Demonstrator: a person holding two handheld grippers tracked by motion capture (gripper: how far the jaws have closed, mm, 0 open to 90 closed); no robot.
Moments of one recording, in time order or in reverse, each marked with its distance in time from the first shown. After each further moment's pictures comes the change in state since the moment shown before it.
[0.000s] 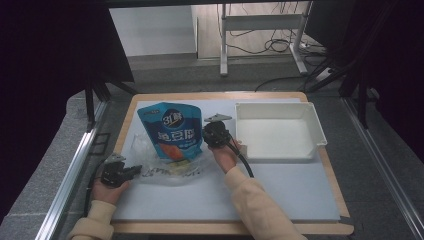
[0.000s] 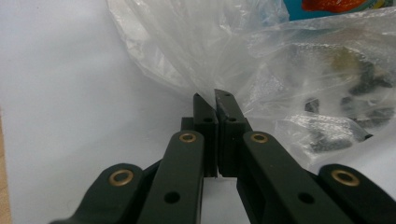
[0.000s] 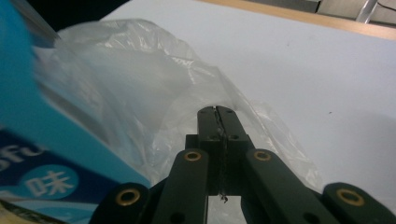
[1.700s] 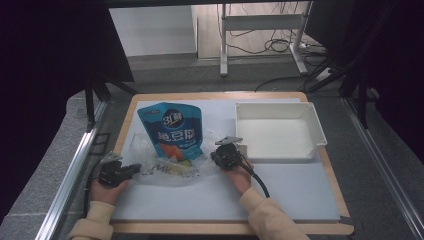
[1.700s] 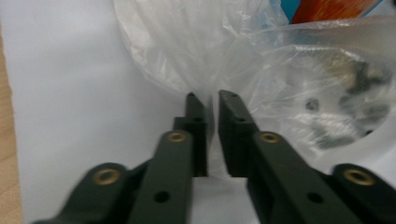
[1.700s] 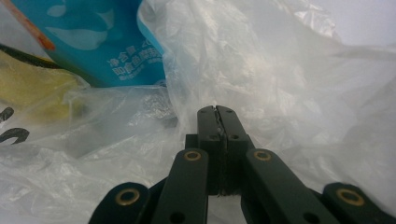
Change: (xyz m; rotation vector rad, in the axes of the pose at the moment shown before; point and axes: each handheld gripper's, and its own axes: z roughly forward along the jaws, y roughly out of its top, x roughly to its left) left arm -0.001 0.002 -0.013 -0.068 -0.021 -0.033; right arm -0.008 -0.070 -0.022 0.121 0.059 -0.030
